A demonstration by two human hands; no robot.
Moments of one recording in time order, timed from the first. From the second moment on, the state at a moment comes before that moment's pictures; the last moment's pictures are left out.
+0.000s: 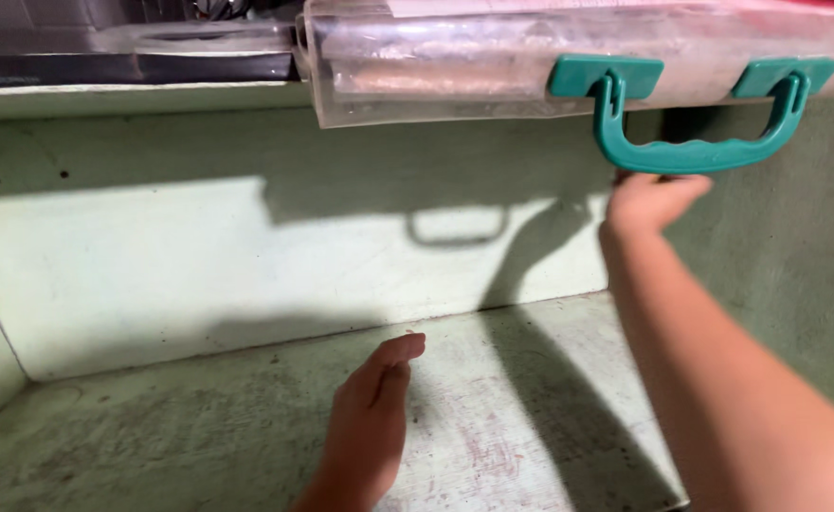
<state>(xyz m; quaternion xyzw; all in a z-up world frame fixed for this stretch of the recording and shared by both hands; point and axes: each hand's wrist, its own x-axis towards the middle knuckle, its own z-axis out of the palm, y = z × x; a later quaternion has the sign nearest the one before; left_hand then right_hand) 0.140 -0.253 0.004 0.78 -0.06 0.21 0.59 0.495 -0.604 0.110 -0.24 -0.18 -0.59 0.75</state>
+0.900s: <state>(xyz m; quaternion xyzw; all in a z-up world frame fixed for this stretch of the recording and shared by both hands) 0.117 -0.229 0.007 0.77 -0.03 0.18 0.61 0.419 -0.570 0.079 -0.39 -0.18 -0.55 0.72</state>
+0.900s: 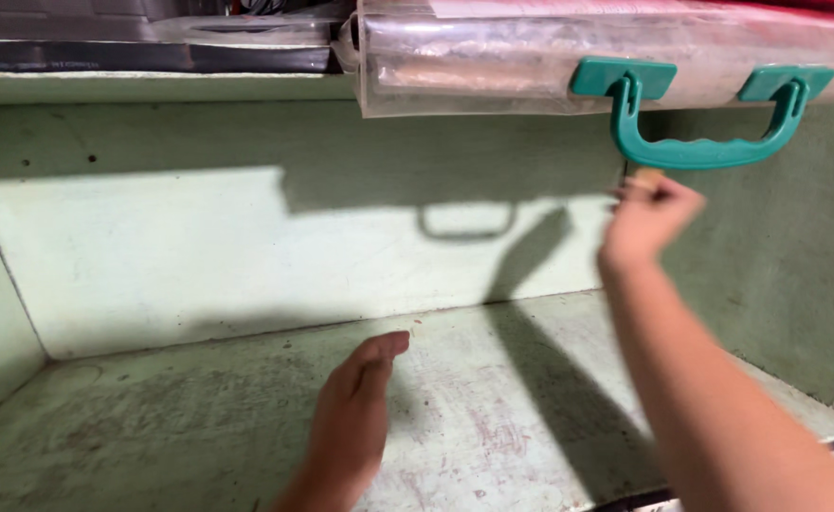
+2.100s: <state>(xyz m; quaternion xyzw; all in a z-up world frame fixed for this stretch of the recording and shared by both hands) 0.015 -0.062 0.019 0.82 0.11 0.22 0.52 0.330 -0.247 0.065 -0.49 -0.35 -0.39 0.70</state>
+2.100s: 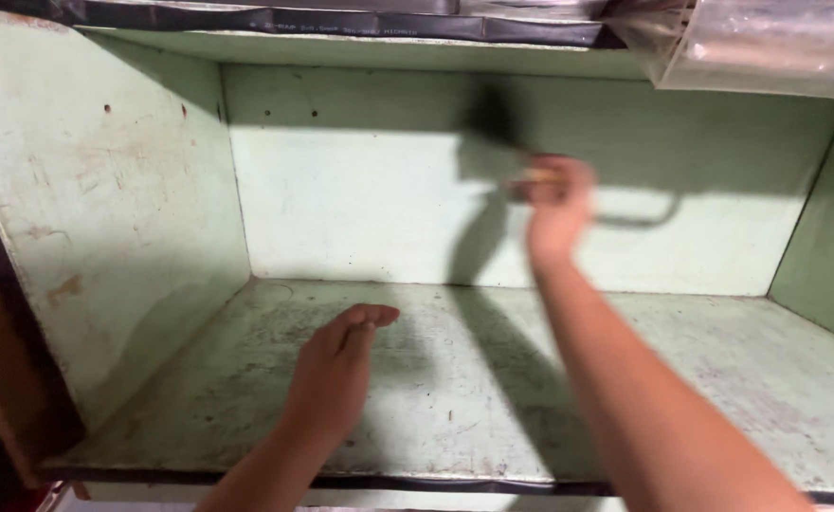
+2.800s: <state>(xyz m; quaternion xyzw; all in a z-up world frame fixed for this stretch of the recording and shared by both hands) 0.038 -0.083 -0.001 0.89 -0.01 0.26 0.38 0.394 -0.276 0.080 -0.69 -0.14 -0.63 0.34</state>
